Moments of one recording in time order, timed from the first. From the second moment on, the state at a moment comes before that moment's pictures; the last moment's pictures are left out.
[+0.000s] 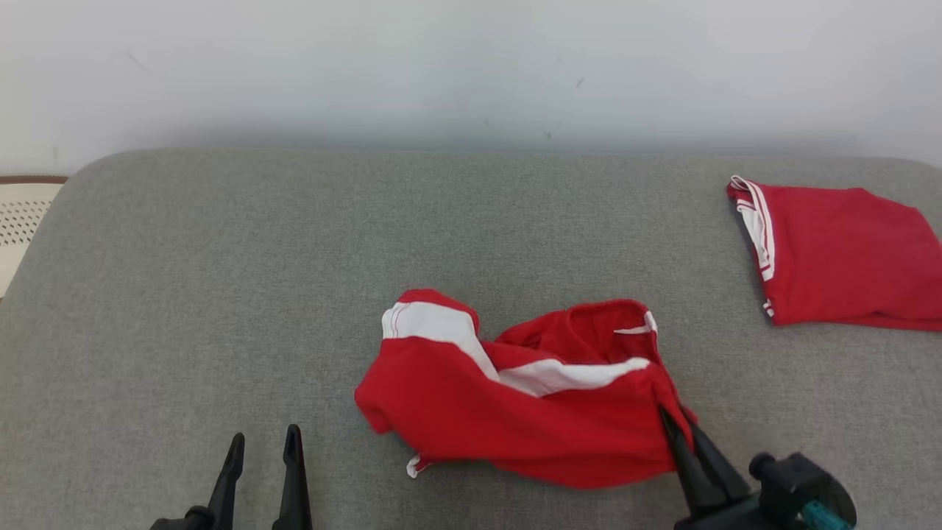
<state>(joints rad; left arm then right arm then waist) -0.04 0.05 -0.13 0.05 -0.31 0.11 -0.26 -0.09 -0.28 0.44 0.14 0.27 0.13 -0.26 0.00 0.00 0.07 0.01</state>
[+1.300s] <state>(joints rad) -0.02 0.05 -0.15 0.06 -0.32 0.11 -0.26 -0.08 -0.37 0.58 0.12 0.55 0.13 0.17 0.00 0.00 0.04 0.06</state>
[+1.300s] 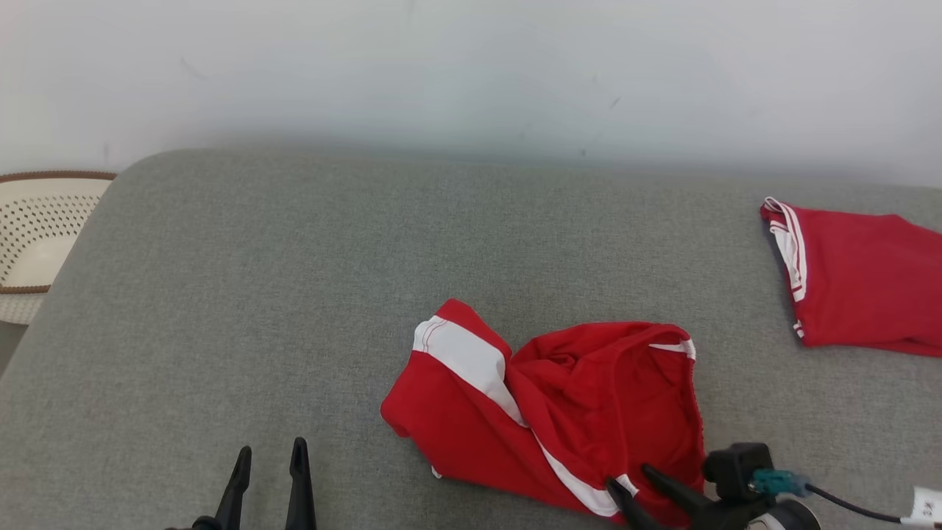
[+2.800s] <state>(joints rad) -0.07 0.05 -0.16 0.10 -0.30 0.06 -0.26 0.04 -0.31 0.33 0.04 0.55 0.13 -0.25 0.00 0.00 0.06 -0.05</state>
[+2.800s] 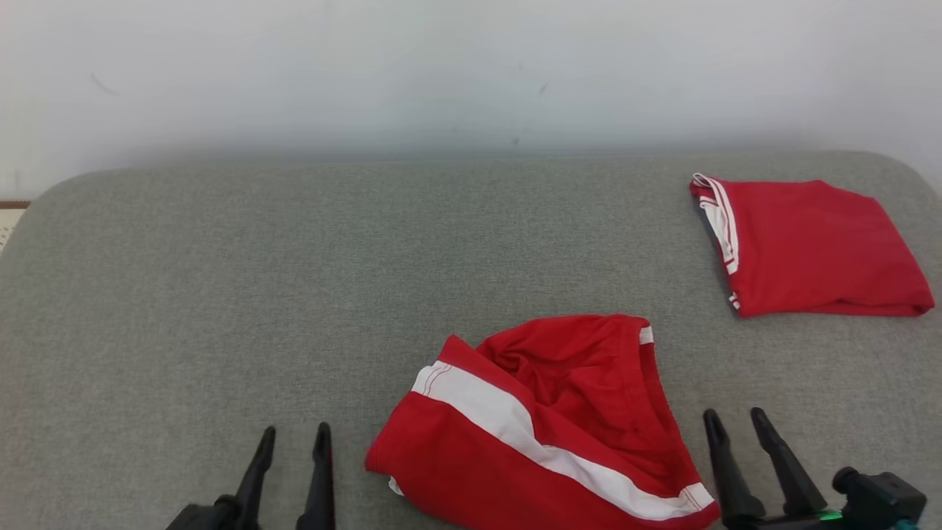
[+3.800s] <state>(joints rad) -0.38 0.10 -0.29 0.39 -0.31 -0.07 0.04 -0.05 -0.26 0.43 0.13 0.51 0.13 -0.26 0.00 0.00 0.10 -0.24</state>
